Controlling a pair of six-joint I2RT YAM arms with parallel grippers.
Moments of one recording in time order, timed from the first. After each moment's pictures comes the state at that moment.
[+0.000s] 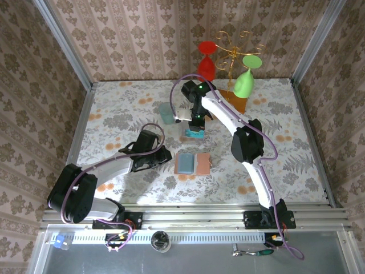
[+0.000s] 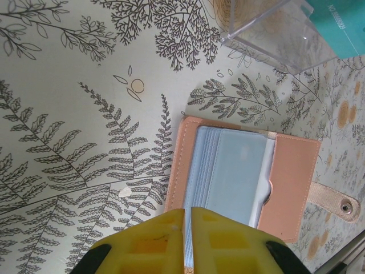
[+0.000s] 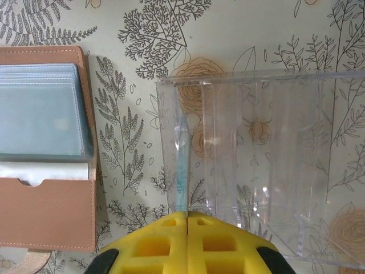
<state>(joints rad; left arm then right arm) -0.57 1.37 0.61 -0.15 0.35 -0.87 0.54 2.39 2.37 -1.47 -0.15 -0.92</state>
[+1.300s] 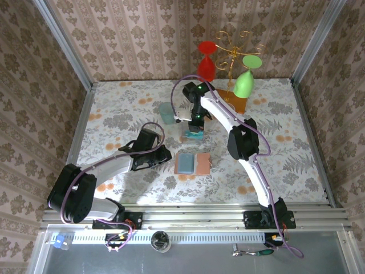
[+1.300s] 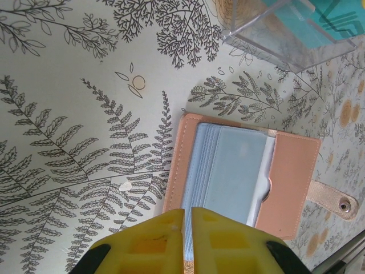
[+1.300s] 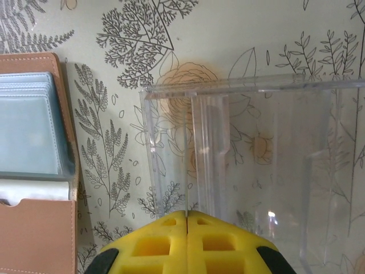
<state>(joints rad) -0.57 1.37 0.64 -0.21 0.35 -0.87 0.51 2.52 2.48 -1.50 -0.21 -0.92</state>
